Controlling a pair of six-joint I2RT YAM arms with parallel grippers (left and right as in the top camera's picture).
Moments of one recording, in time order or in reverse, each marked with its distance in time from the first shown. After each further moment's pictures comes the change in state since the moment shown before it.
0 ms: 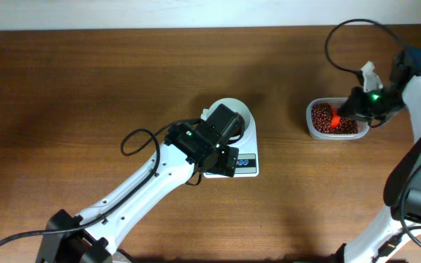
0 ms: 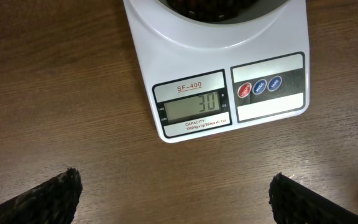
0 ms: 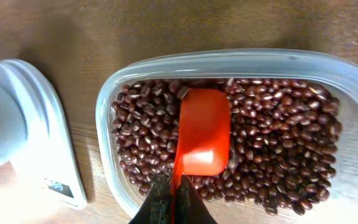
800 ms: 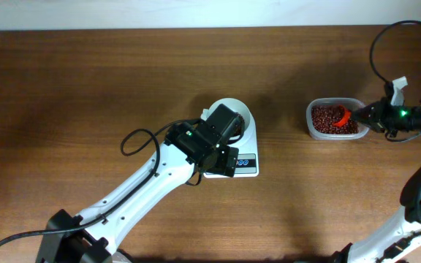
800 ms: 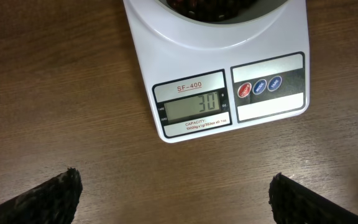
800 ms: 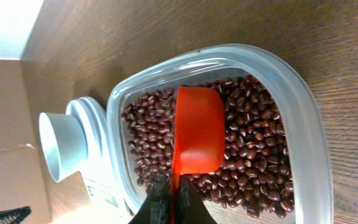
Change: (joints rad) left arm 0.000 0.000 0.000 0.000 0.000 0.000; right arm -0.206 0.006 -0.145 0.127 -0.332 0.002
